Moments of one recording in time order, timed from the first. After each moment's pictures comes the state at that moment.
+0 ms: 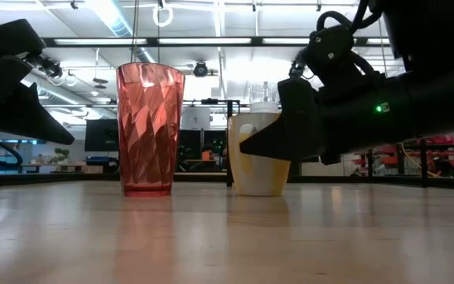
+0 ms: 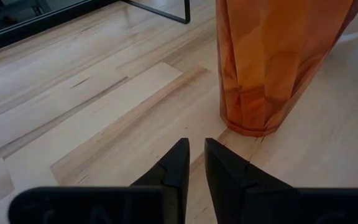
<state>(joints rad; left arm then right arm) -0.86 1.61 0.68 -0.76 -1.08 -1.71 0.51 2.17 0.79 1.08 1.01 0.23</state>
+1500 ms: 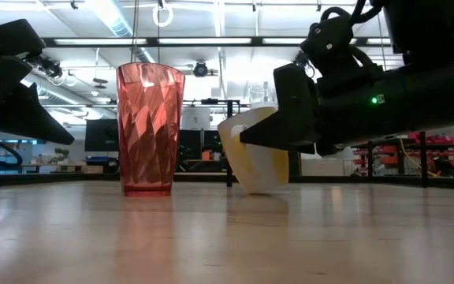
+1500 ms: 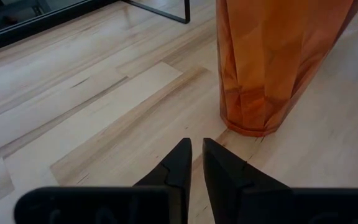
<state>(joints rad) -0.86 1.61 0.68 -0.76 -1.08 -1.71 0.50 2.17 0.79 1.15 1.04 0.19</state>
